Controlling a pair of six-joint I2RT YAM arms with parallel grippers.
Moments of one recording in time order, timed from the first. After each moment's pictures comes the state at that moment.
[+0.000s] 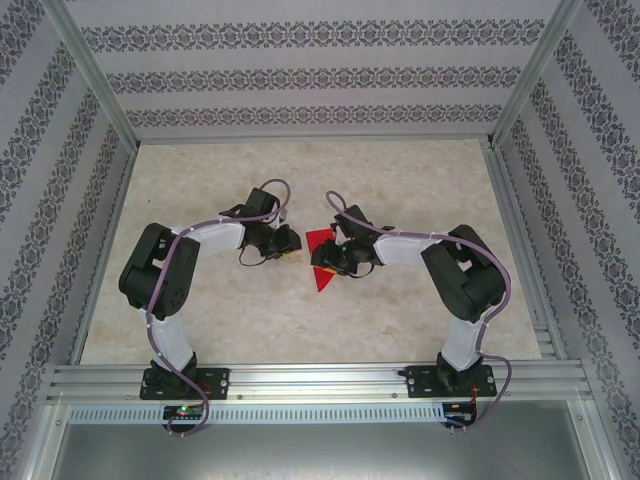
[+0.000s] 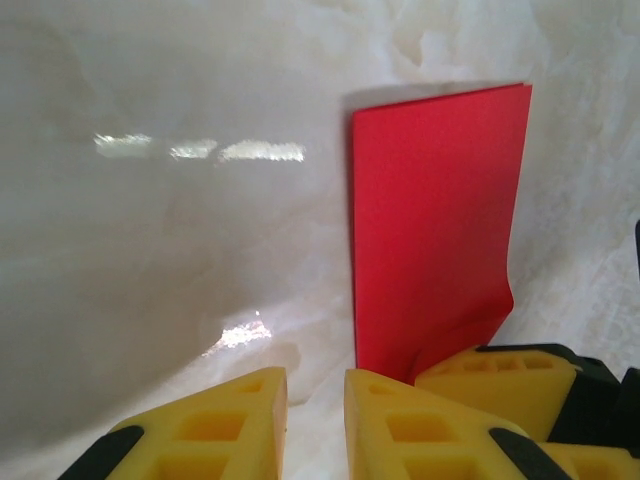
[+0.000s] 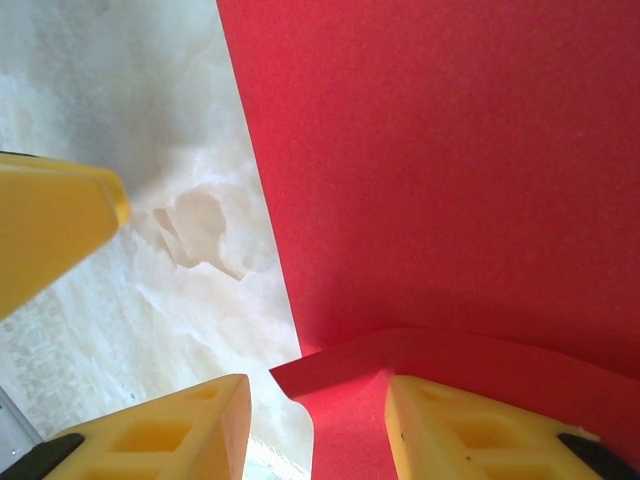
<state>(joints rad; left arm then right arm) -0.43 1.85 1.07 -0.29 0.50 -0.72 0.60 1.85 0.97 -0.15 -0.44 0.77</state>
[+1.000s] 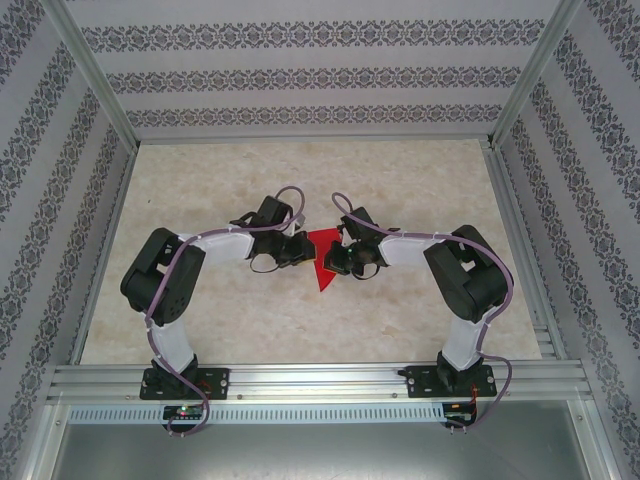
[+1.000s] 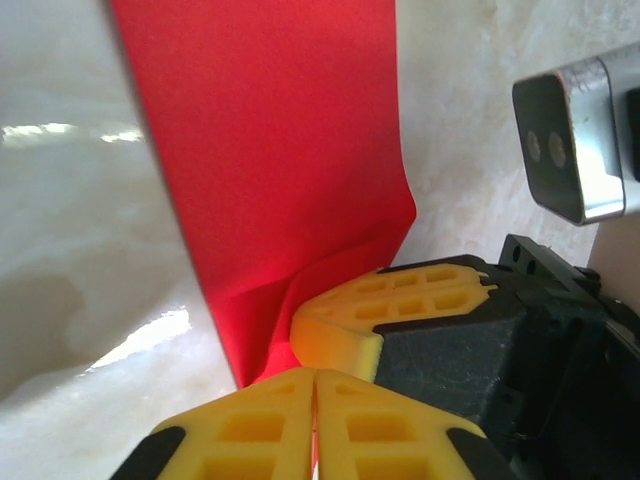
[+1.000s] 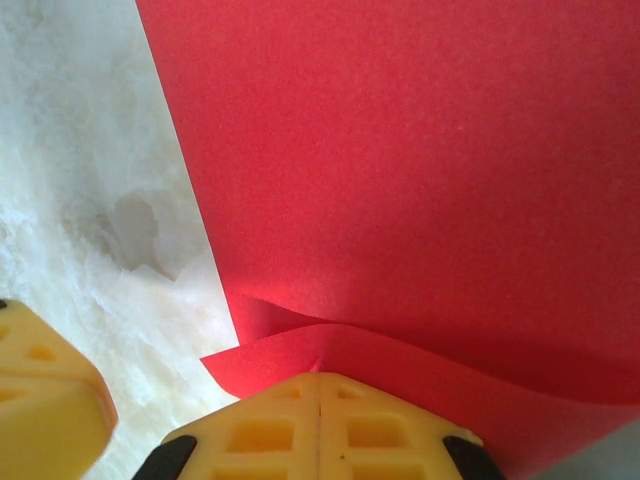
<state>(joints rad) -0.53 1.82 1.03 -0.18 0.60 -0.78 0.57 1.84 0.93 -0.16 -0.43 0.75</state>
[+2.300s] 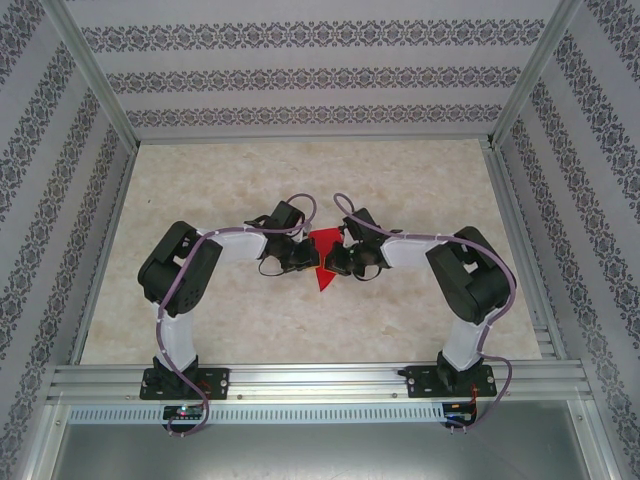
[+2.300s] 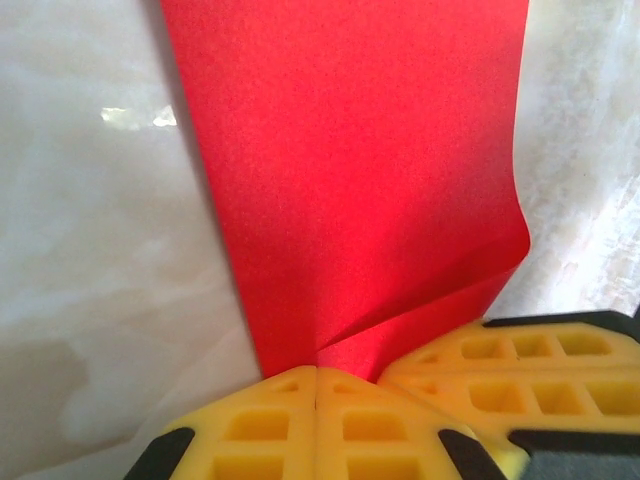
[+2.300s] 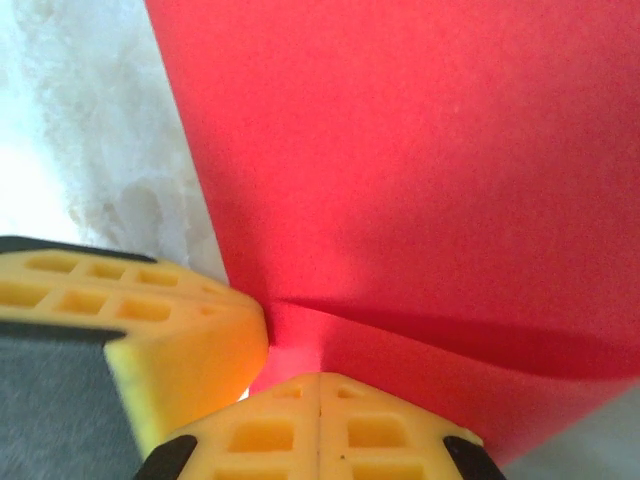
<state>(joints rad) -0.58 1.93 1.09 -0.23 0.50 -0.76 0.57 1.80 0.89 -0.12 -0.45 0.75</state>
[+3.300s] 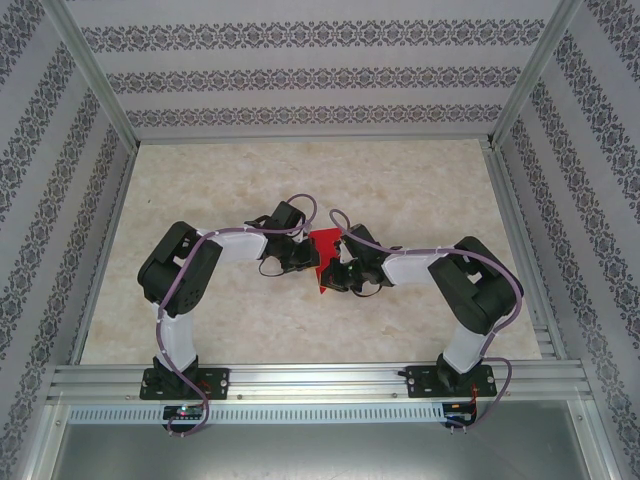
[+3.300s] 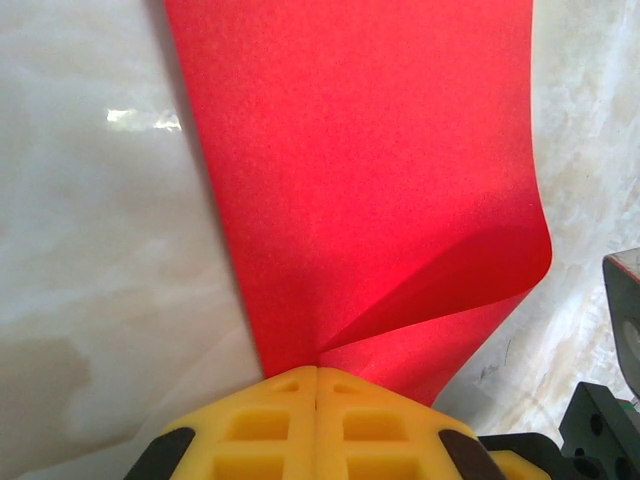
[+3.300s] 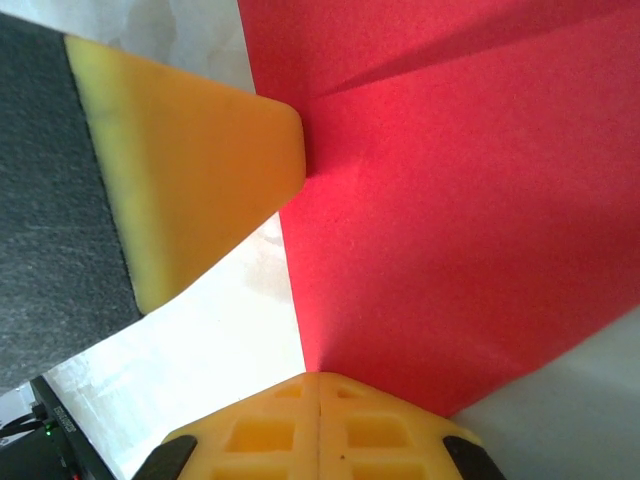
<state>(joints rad) -0.58 1.93 1.08 -0.22 0.49 -0.77 0.65 1.75 0.76 -0.01 -0.49 0.80</state>
